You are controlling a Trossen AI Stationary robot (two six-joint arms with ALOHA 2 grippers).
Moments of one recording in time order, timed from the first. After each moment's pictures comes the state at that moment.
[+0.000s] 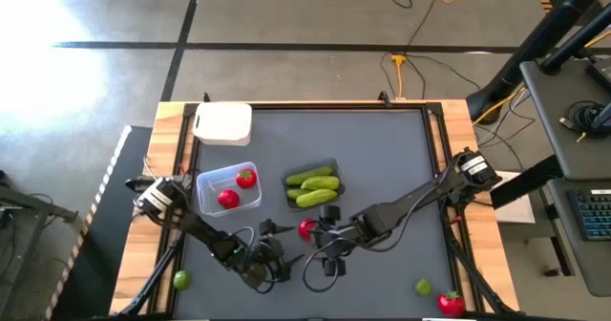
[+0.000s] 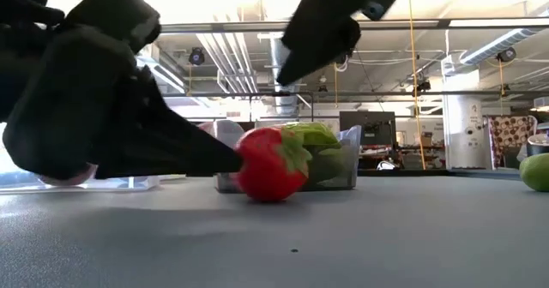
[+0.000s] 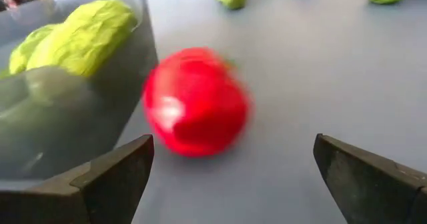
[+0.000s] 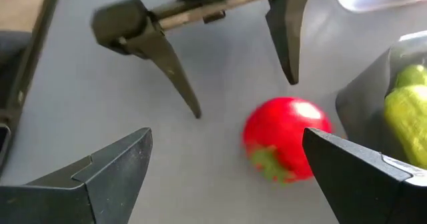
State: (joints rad) left arm -0.69 2.04 0.80 0.62 -0.98 -0.46; right arm 0.42 1.87 1.37 -0.39 0.21 0.29
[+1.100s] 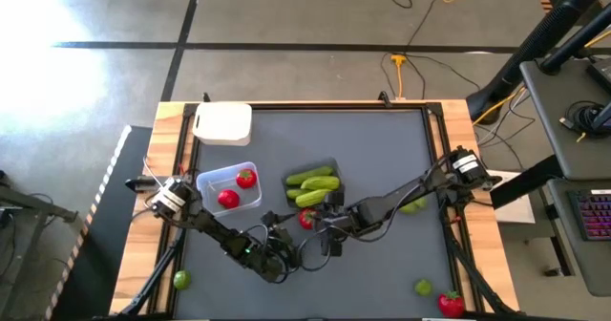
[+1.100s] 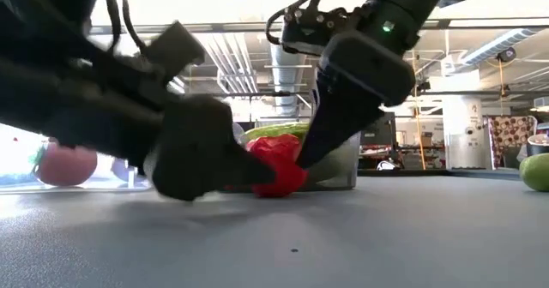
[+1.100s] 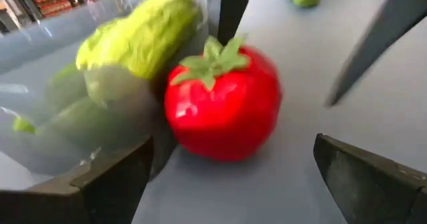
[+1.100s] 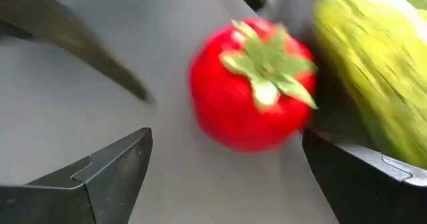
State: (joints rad) left arm -0.60 2.12 0.89 0.51 -1.12 -0.55; right arm 0.33 1.92 1.22 -0.32 0.31 0.27
